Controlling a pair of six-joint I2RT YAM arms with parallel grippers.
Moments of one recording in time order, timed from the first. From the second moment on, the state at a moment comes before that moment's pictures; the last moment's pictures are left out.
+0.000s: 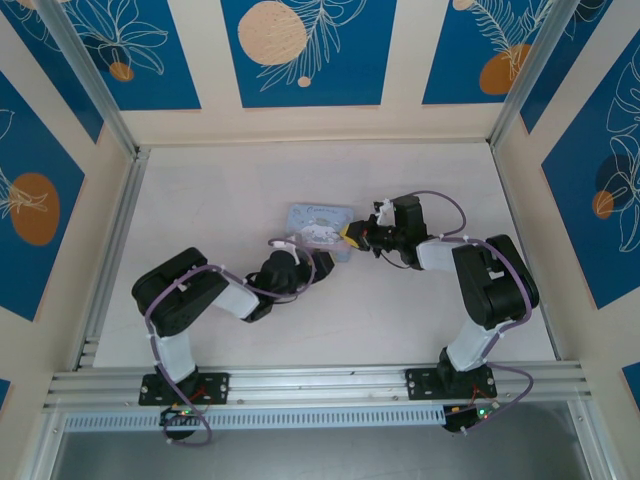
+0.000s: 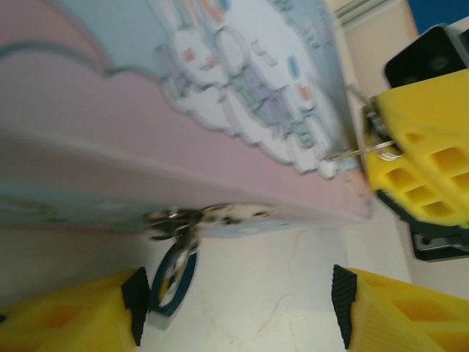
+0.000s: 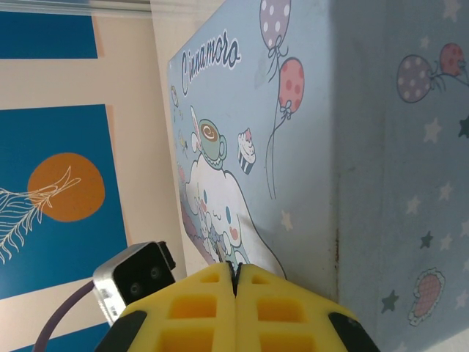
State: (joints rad) left arm -0.81 1.83 0.56 0.87 -0.01 -1.02; right arm 0.29 1.71 0.74 0.38 -0.79 1.07
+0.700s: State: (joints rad) left arm -0.82 1.86 0.60 0.81 -0.08 -1.02; right arm 0.29 1.71 0.74 0.40 -0.79 1.08
